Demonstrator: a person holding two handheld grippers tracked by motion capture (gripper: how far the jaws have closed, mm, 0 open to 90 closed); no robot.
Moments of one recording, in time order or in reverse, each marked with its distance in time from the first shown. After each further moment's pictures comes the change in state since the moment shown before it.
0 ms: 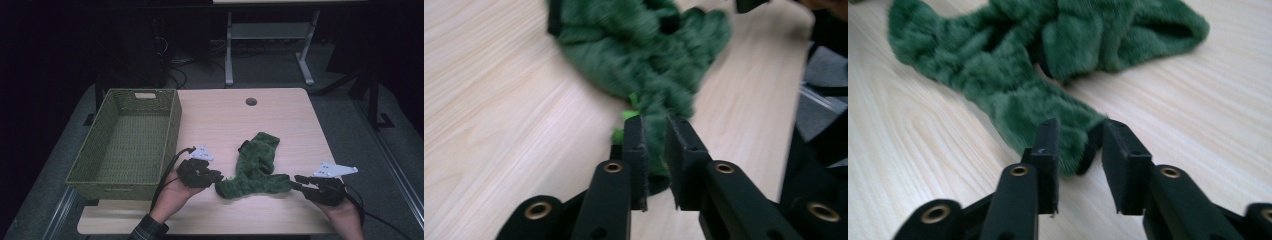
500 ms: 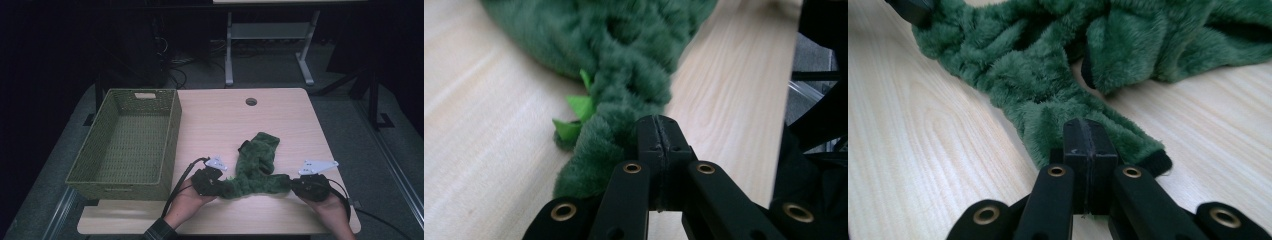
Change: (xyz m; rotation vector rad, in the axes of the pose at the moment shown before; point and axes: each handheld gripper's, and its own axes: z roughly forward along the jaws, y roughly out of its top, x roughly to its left) left arm -0.004 -0.015 0.052 0.101 -0.076 -0.037; right arm 0.008 0.012 0.031 0.058 0.109 -0.044
